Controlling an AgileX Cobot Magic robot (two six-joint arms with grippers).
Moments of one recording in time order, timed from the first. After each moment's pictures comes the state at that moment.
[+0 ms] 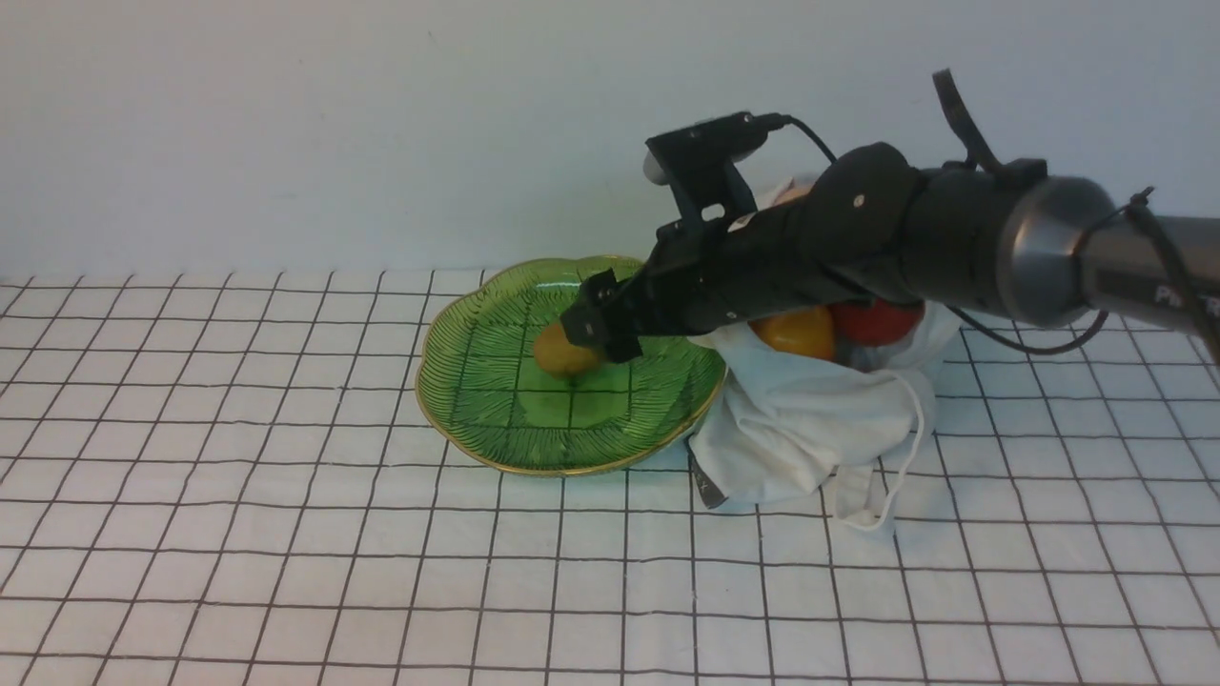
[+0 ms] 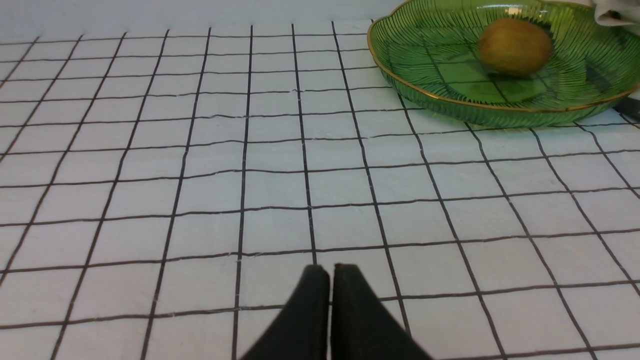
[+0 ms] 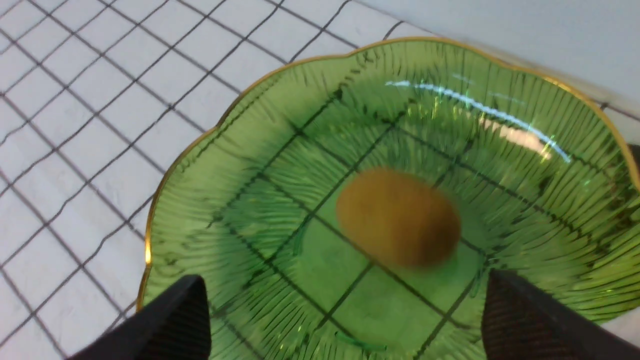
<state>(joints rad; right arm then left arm) 0.50 2.00 -1.50 0.76 0.47 -0.74 -0.11 -0.01 0.02 -0.06 0.40 0.04</state>
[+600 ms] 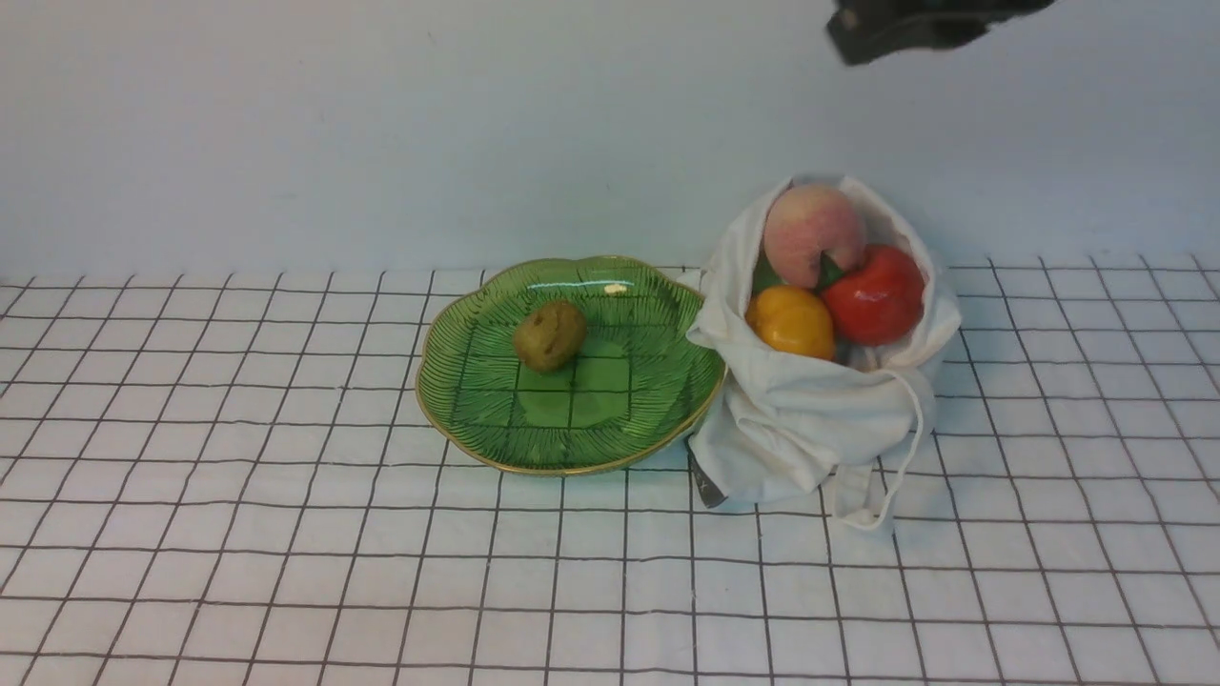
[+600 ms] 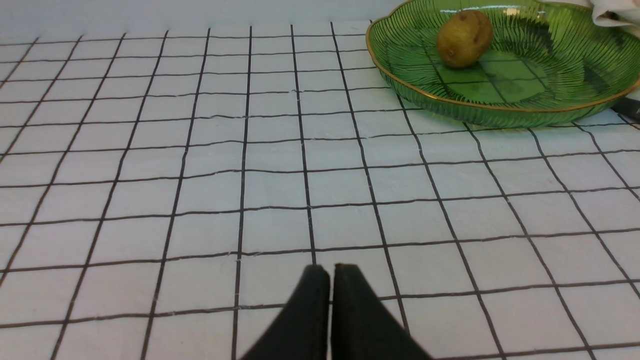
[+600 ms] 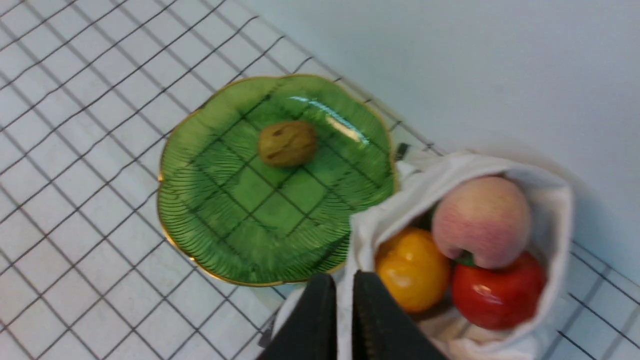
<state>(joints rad) 0.42 1.55 -1.90 0.09 1.25 -0.24 -0.11 -0.01 0.02 -0.06 0.40 0.04</state>
